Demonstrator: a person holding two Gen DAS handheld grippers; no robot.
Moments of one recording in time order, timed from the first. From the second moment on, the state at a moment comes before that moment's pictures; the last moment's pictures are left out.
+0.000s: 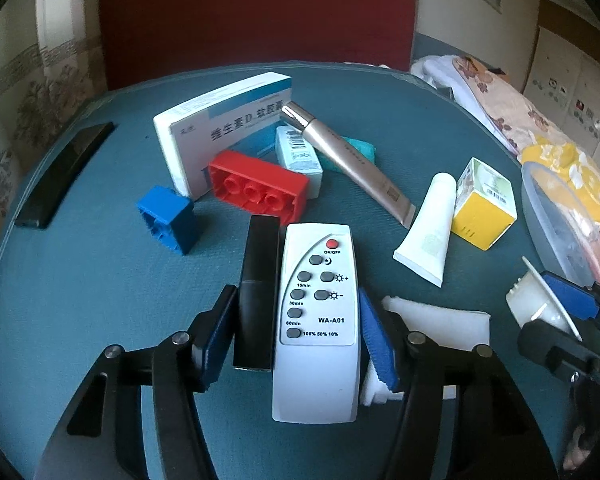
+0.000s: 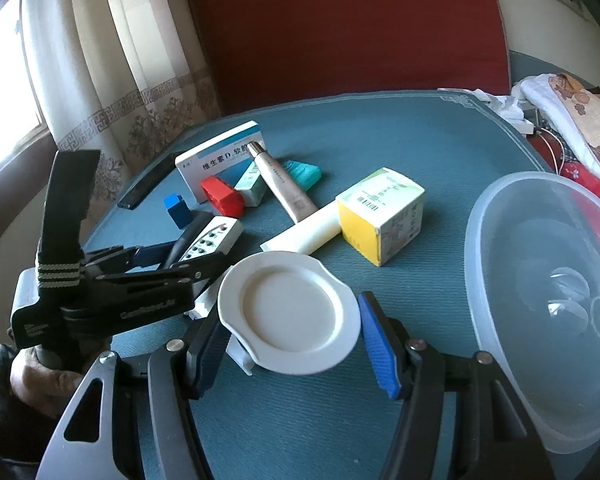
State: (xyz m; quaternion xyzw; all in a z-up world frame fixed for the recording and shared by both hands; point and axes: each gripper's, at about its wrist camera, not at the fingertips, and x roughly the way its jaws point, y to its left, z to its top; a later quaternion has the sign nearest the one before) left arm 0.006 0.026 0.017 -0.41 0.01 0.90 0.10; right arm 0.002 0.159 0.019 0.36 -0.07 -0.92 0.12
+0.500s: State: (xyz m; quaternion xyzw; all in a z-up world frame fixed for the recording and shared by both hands) left arm 0.025 0.025 0.037 -0.40 0.00 0.91 0.11; right arm 0.011 0.177 0.030 0.35 -0.07 -0.93 0.10
